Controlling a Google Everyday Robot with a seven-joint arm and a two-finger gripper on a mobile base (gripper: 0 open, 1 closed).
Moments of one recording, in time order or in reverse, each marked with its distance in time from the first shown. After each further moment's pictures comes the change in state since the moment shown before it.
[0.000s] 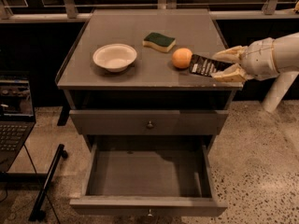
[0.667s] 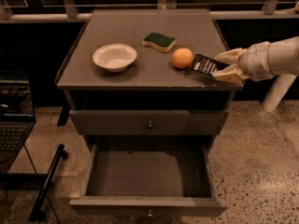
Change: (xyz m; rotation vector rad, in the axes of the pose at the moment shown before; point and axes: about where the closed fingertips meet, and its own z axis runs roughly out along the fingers) arm 0.031 -0.021 0.017 0.063 0.016 0.127
